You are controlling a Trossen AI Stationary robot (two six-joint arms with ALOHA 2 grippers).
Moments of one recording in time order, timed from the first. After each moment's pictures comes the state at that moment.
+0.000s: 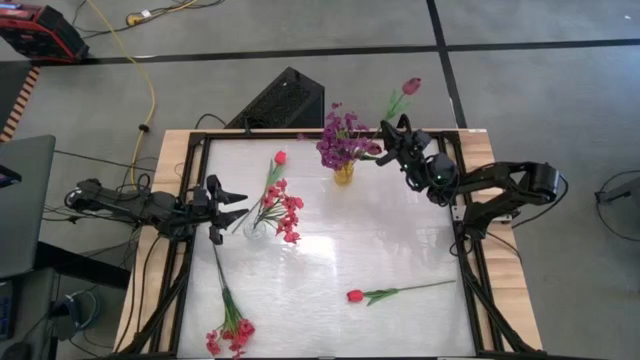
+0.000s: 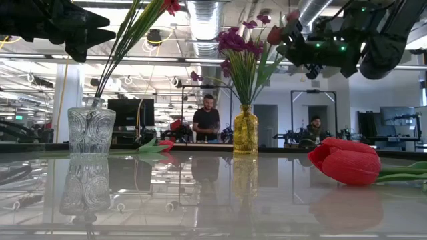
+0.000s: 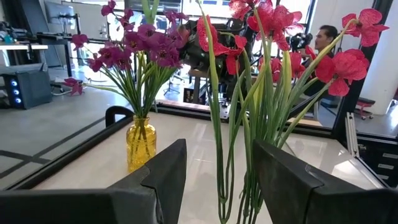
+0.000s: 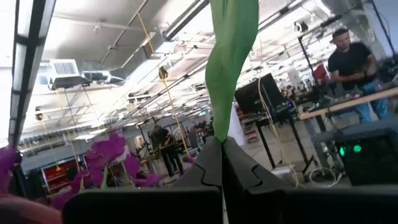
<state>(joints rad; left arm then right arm) -0.26 0.21 0.19 0.11 -0.46 -0.06 -0.42 1.41 0.38 1.53 0.44 0.19</state>
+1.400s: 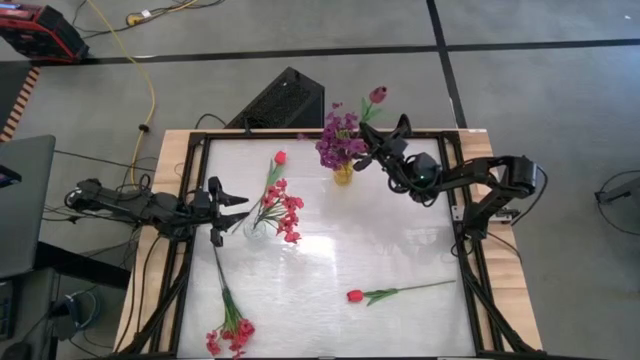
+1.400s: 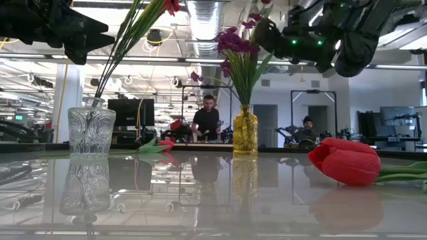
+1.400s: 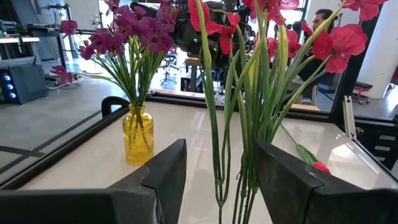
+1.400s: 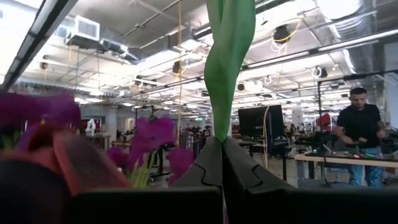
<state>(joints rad) -0.26 0.22 0.19 0.06 -0.44 -0.06 -0.33 1.59 0.57 1.57 0.43 -0.20</state>
